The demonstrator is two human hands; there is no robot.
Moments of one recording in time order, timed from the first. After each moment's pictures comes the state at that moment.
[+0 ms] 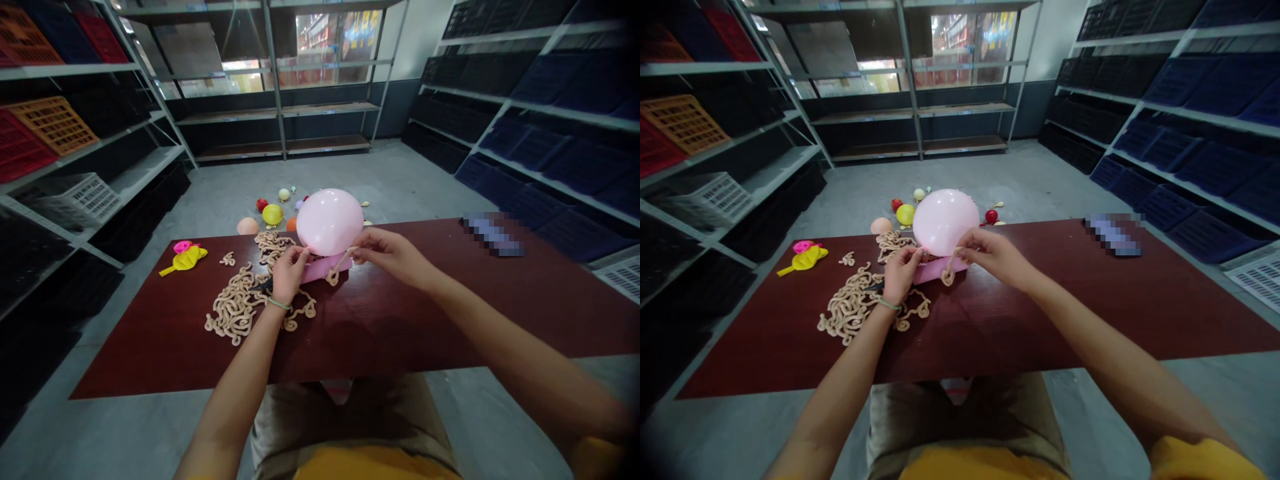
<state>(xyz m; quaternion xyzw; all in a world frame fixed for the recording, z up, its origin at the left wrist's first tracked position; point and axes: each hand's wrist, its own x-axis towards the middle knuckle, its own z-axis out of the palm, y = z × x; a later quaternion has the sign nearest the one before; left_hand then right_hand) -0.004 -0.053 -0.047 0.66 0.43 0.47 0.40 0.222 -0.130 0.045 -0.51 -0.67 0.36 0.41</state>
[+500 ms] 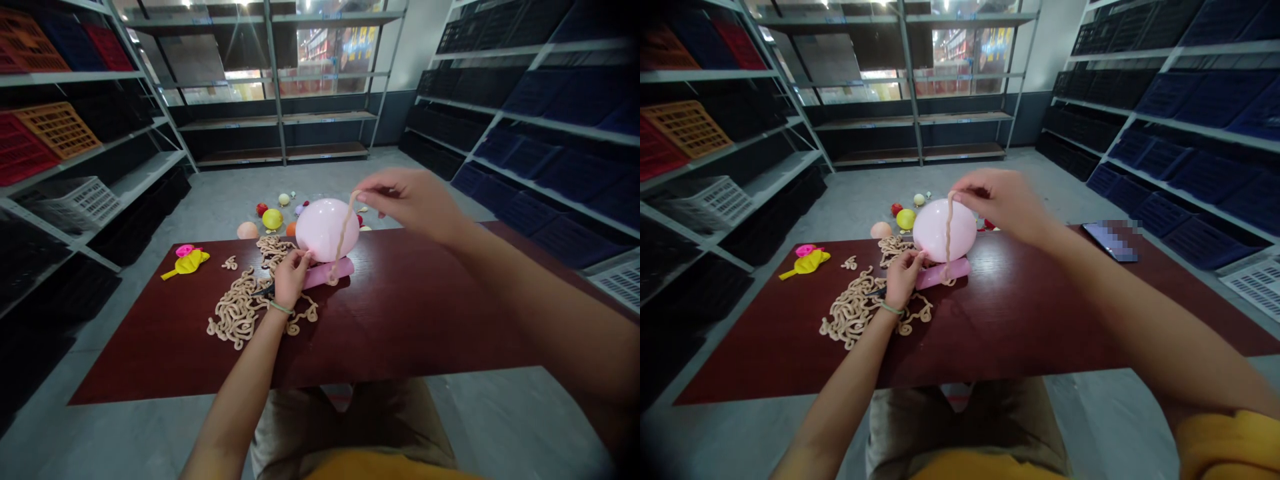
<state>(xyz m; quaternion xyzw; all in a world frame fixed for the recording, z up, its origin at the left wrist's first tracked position) -0.006 -0.056 -0.043 0.67 0.43 0.48 0.37 0.218 -0.105 0.149 -0.51 -0.78 0.04 0.36</state>
